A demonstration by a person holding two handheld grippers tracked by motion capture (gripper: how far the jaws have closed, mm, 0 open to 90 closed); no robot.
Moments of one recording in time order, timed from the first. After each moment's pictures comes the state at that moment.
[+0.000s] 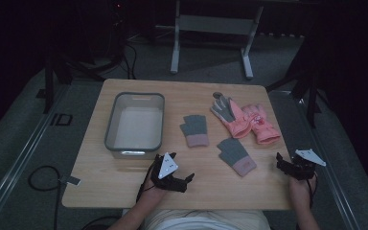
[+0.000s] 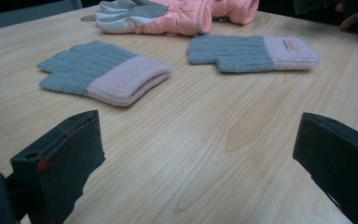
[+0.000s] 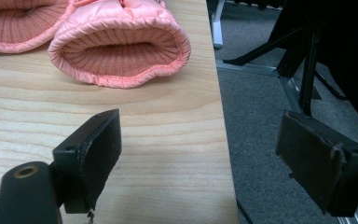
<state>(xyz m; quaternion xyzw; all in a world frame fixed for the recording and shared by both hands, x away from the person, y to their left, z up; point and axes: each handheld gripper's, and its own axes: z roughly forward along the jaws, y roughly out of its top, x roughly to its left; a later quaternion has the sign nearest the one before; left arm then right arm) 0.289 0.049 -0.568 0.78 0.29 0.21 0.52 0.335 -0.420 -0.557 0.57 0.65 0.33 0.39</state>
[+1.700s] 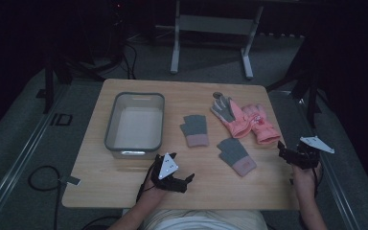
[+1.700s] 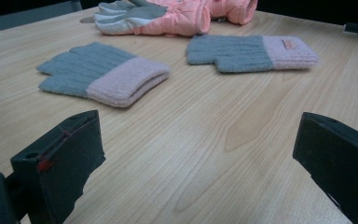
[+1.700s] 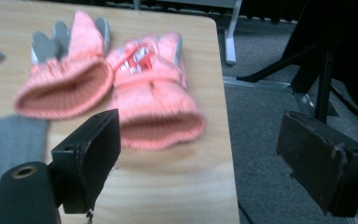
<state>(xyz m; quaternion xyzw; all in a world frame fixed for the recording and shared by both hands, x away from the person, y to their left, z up) 0.289 0.050 -0.568 0.78 0.29 0.21 0.52 0.346 -0.407 -0.497 0.56 0.65 0.36 0.37</state>
